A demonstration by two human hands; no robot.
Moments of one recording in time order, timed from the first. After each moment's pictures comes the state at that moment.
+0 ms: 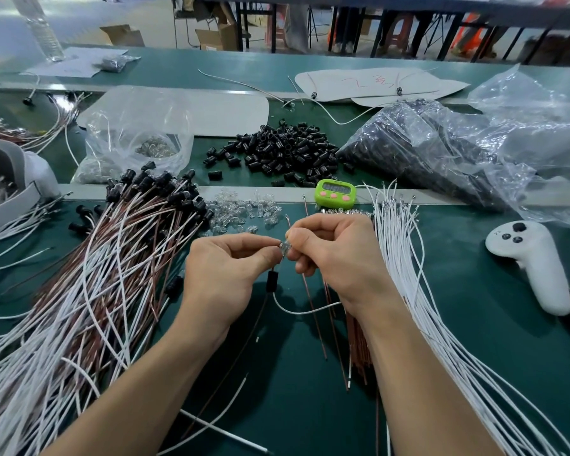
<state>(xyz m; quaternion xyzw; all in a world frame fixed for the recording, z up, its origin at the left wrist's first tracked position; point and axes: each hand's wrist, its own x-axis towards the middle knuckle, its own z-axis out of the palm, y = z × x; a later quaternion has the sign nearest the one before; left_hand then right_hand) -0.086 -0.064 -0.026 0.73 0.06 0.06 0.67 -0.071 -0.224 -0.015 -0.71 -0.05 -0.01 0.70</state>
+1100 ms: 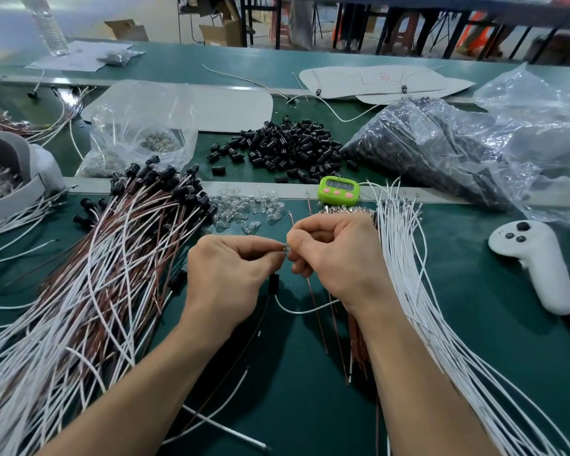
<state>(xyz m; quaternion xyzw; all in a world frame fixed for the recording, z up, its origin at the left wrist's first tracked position) -0.095 -0.065 -0.024 0.79 0.04 0.10 0.60 -0.075 -0.218 -0.018 -0.76 -0.05 -0.06 0.64</state>
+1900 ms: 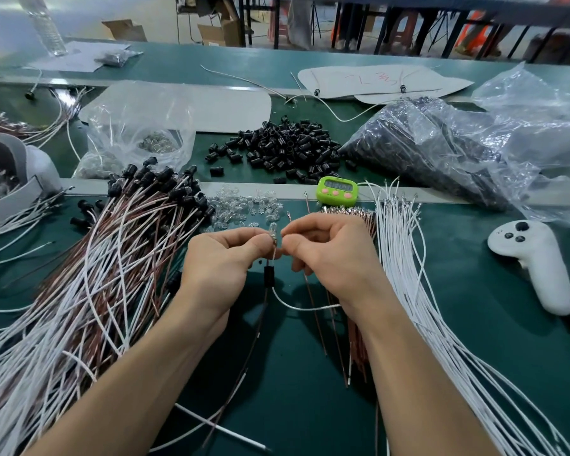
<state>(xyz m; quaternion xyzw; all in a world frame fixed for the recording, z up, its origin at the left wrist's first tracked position) -0.084 -0.065 -0.022 0.68 0.10 0.01 0.73 -0.072 -0.221 -0.020 -0.77 -0.03 -0.02 0.64</state>
